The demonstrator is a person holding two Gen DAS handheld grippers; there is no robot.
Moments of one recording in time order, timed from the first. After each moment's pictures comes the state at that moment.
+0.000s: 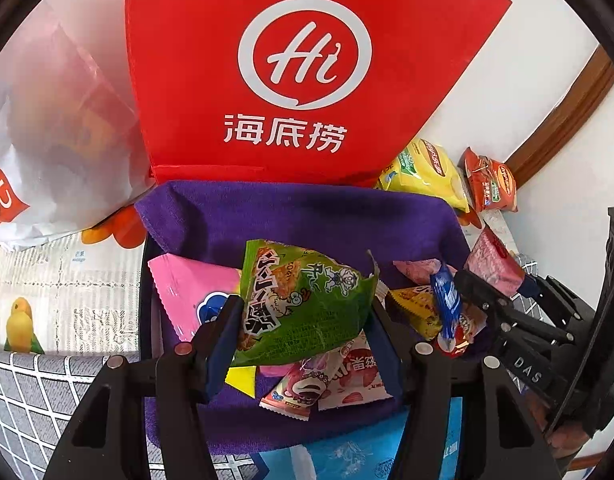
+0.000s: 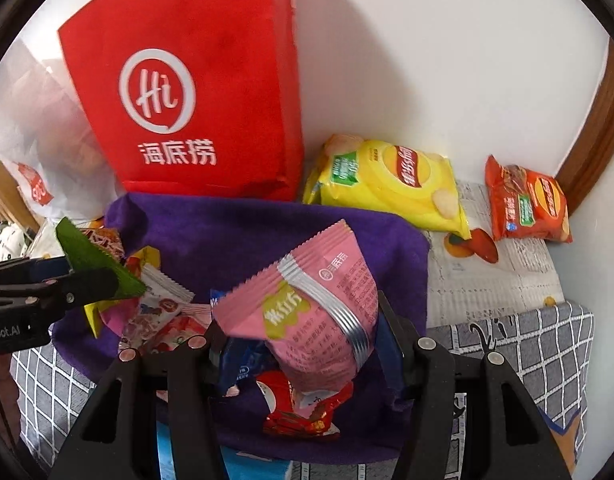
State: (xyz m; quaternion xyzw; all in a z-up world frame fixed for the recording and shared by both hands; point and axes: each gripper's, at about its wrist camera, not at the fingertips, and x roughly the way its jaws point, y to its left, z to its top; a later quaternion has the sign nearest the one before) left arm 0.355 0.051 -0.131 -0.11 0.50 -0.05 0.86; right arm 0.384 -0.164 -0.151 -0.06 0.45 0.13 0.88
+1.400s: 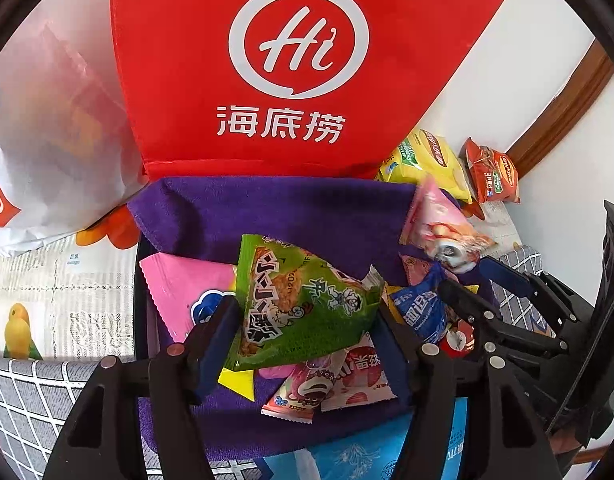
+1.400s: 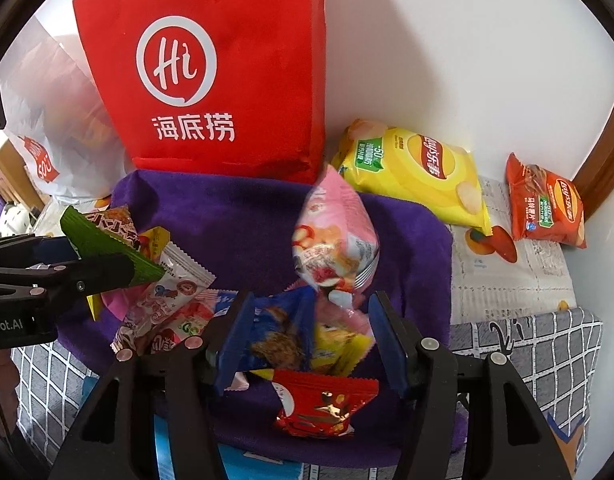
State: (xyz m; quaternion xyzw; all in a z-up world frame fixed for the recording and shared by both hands) left arm 0.361 0.048 -0.140 -0.10 0.51 -0.06 0.85; right arm 0.380 -0.150 -0.166 -0.08 0.45 0.15 0.87
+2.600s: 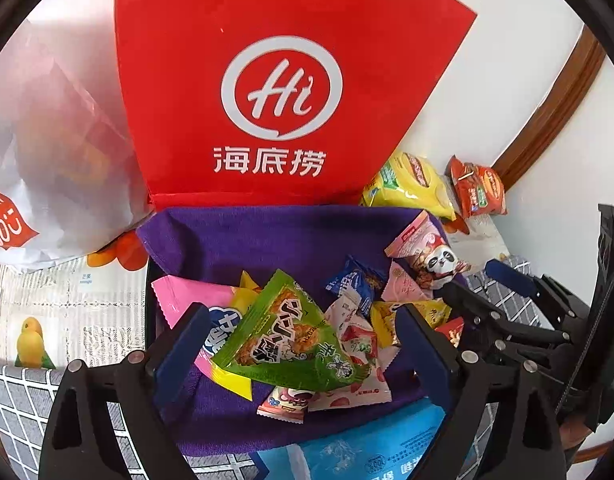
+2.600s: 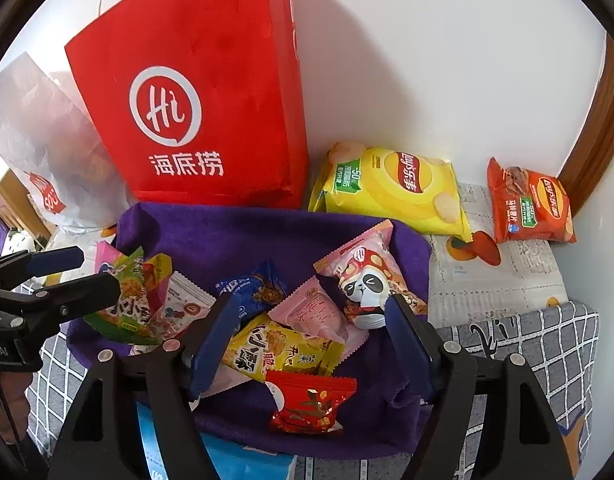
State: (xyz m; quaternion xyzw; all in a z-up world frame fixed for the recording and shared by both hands) left arm 0.348 0.050 -0.107 -0.10 0.47 -0.06 0.87; right arm 0.376 -0.168 -0.141 -0.04 0.43 0.15 0.89
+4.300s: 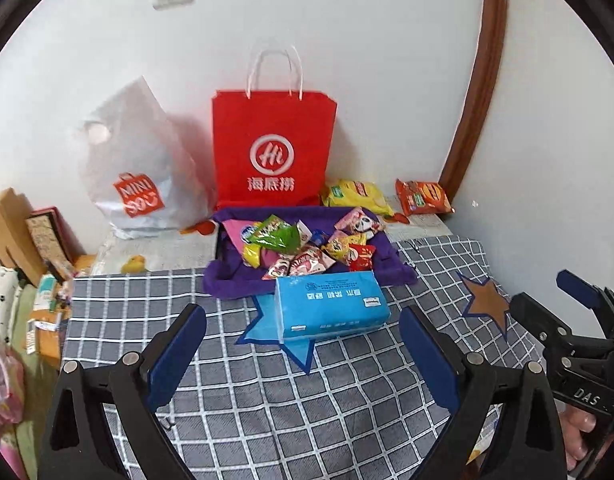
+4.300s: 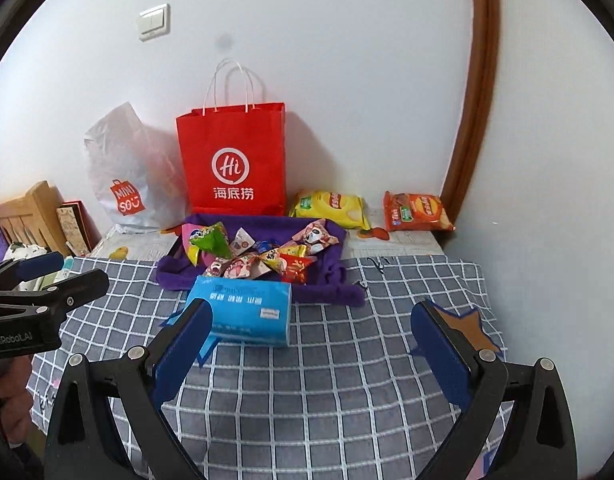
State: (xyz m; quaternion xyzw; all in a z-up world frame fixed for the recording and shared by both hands) left arm 0.056 -0.003 0.012 -0.05 0.34 -0.01 0.94; right arm 0.073 -0.239 -0.010 -0.04 0.31 0.08 0.95
